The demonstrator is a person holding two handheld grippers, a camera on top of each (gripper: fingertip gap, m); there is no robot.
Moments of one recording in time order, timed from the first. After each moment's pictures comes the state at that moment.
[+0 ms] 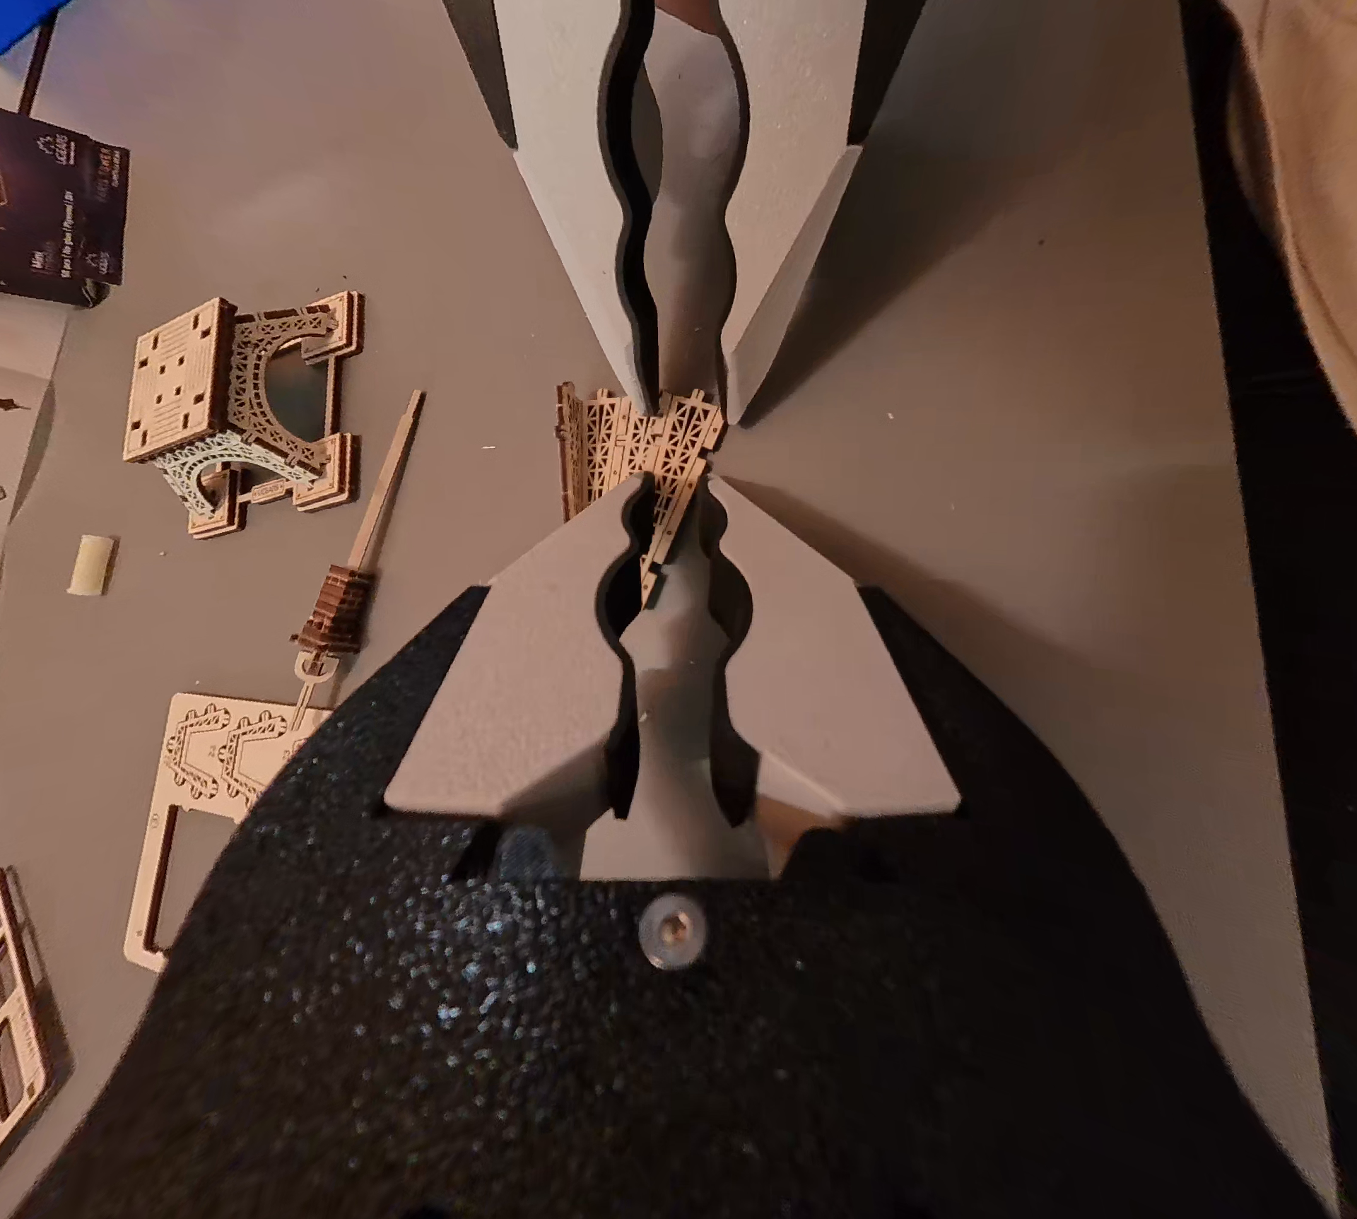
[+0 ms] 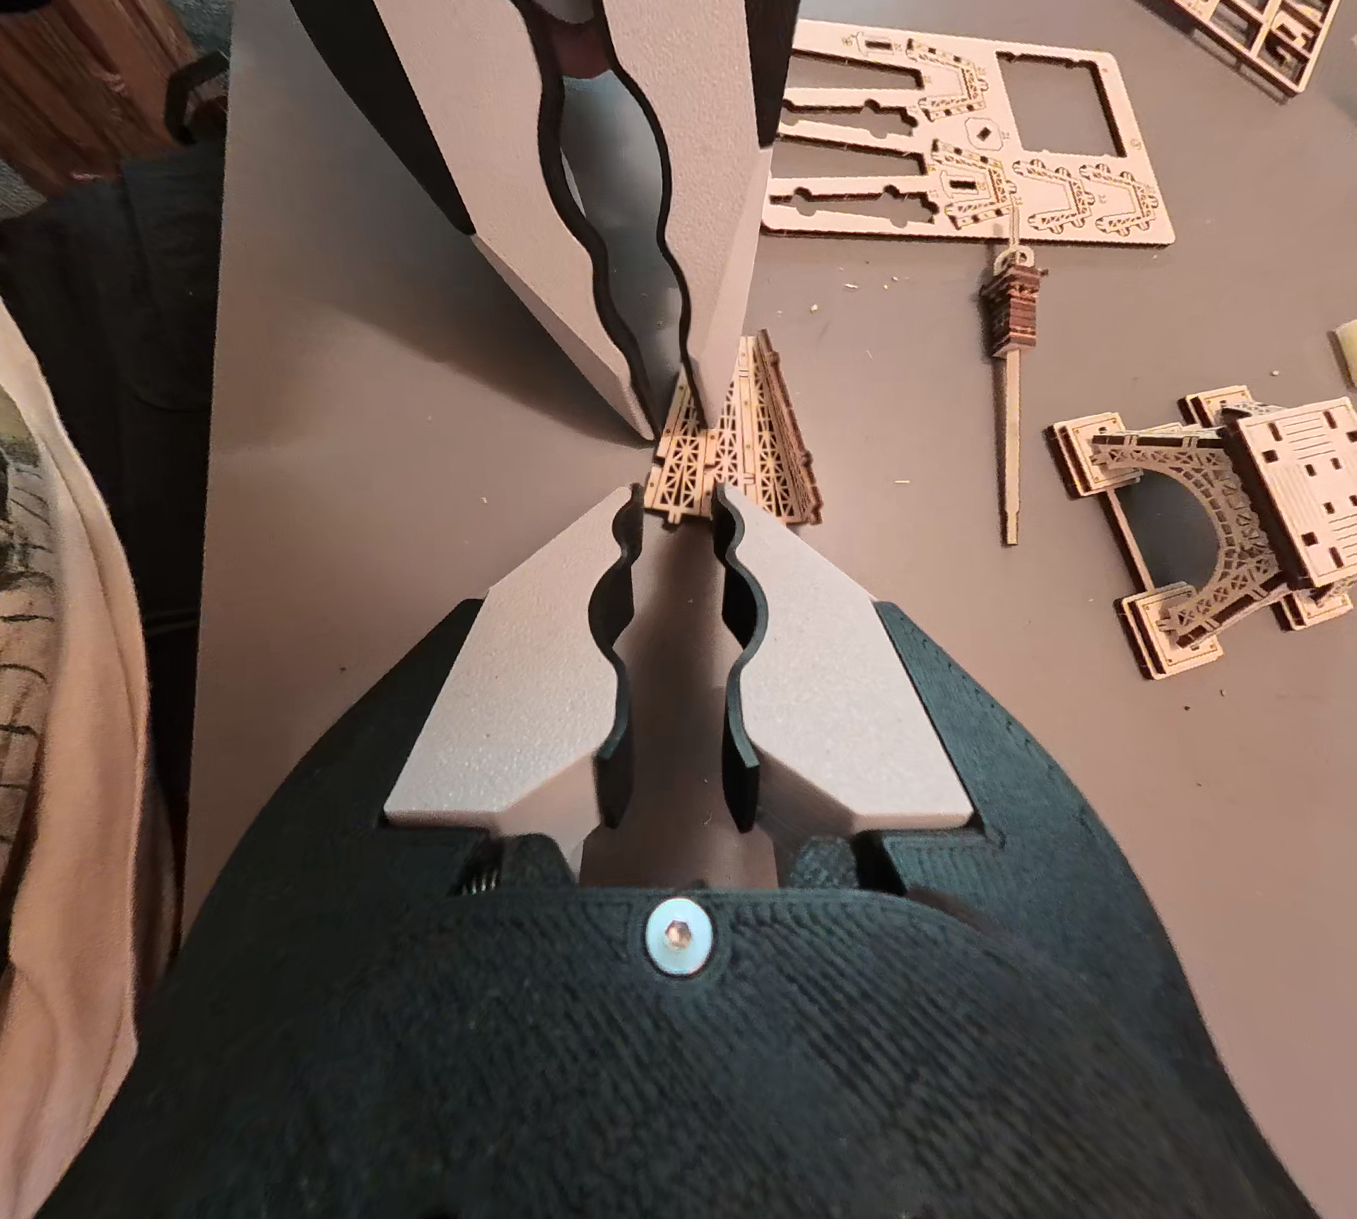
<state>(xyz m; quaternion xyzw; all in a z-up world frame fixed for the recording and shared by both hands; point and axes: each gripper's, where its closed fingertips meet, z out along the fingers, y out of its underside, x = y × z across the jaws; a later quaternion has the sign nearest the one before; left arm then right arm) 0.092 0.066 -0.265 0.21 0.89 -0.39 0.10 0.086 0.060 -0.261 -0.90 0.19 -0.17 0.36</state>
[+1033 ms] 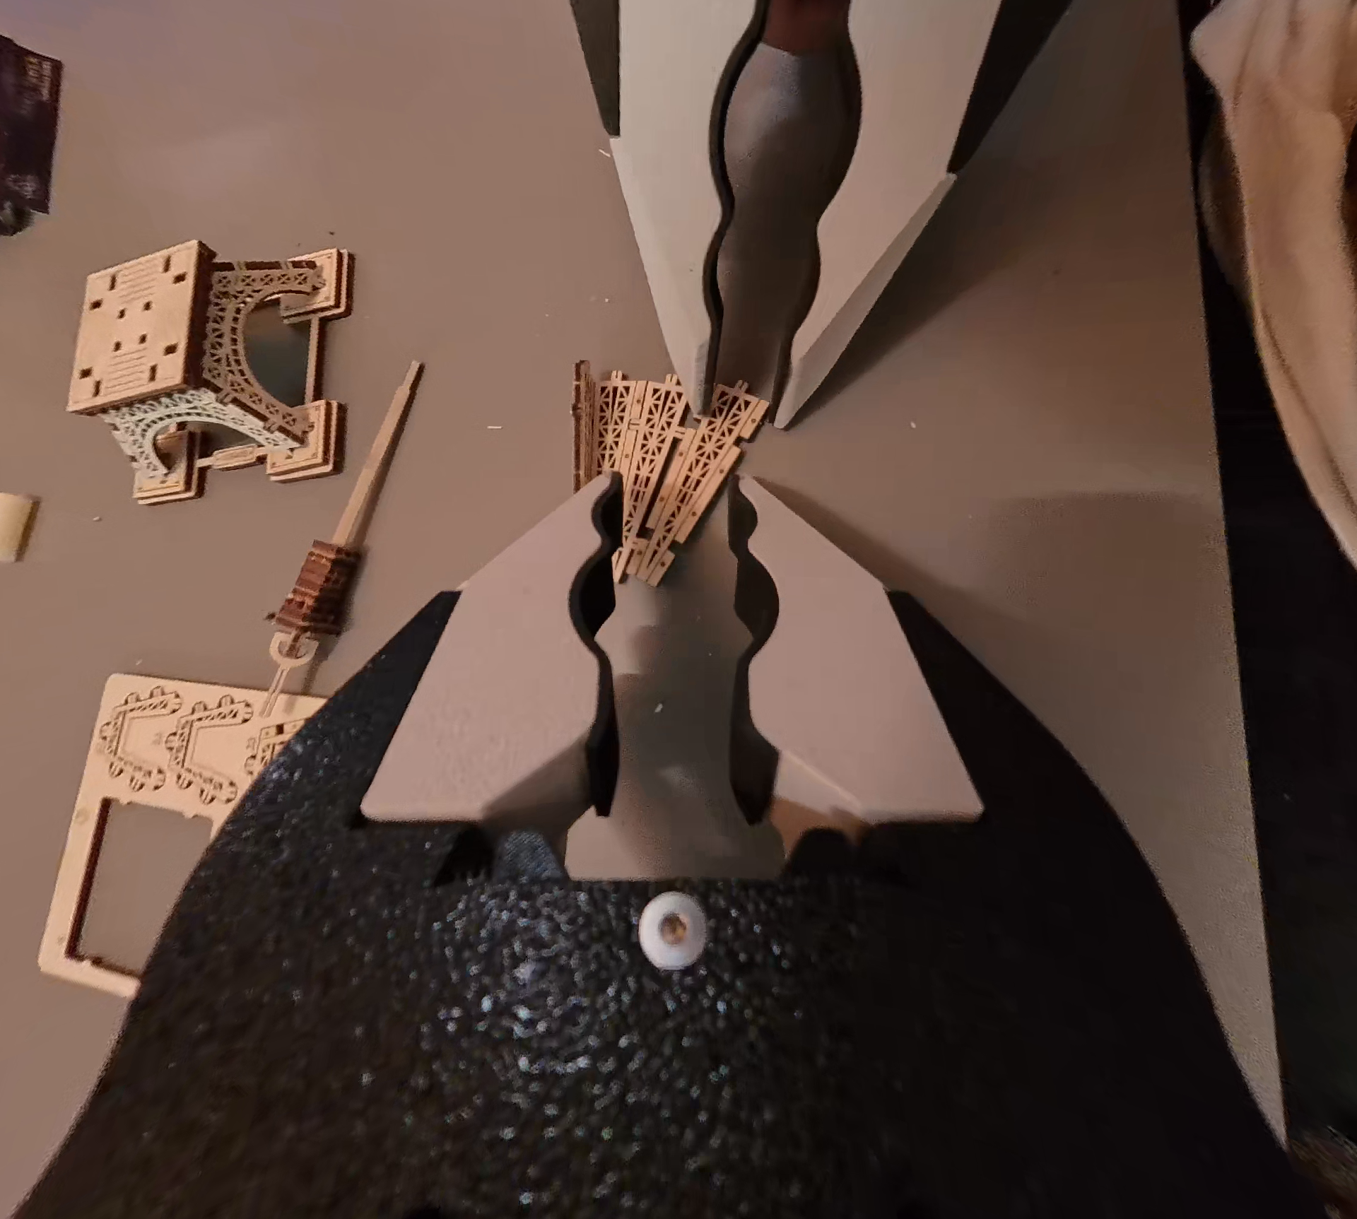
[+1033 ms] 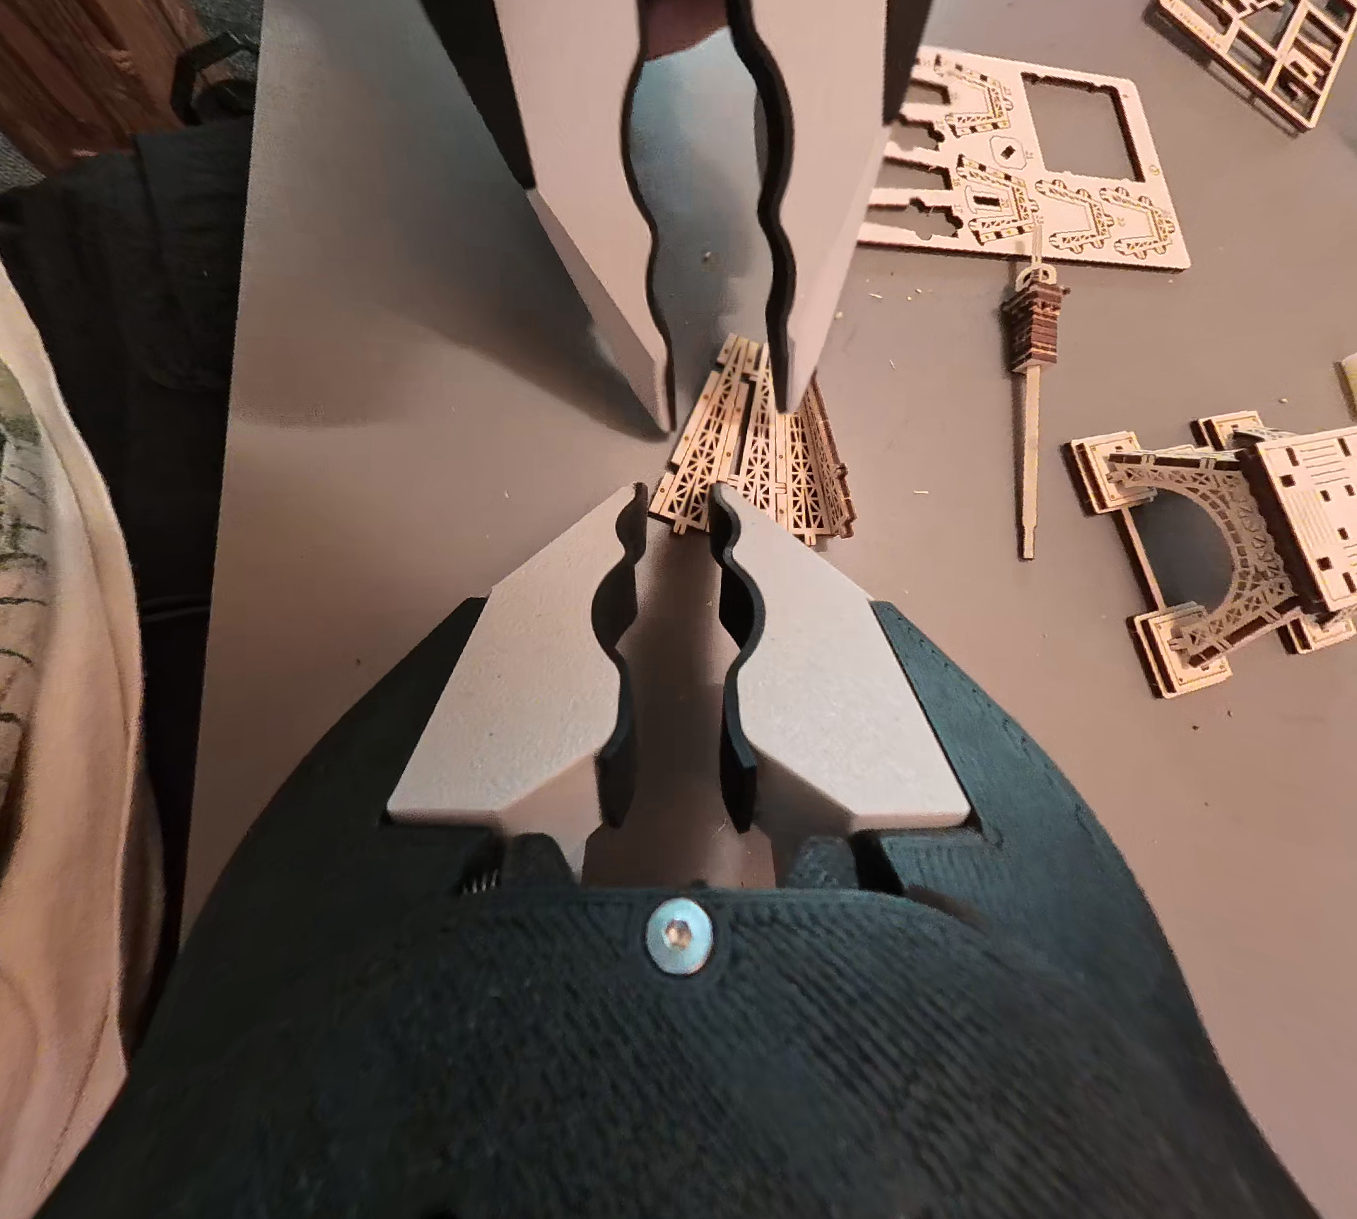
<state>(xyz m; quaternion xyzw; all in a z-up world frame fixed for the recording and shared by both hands) 0.099 0.067 -0.263 0.18 0.90 -0.39 0.05 0.082 0.064 -0.264 -0.90 0.17 -0.18 0.37</state>
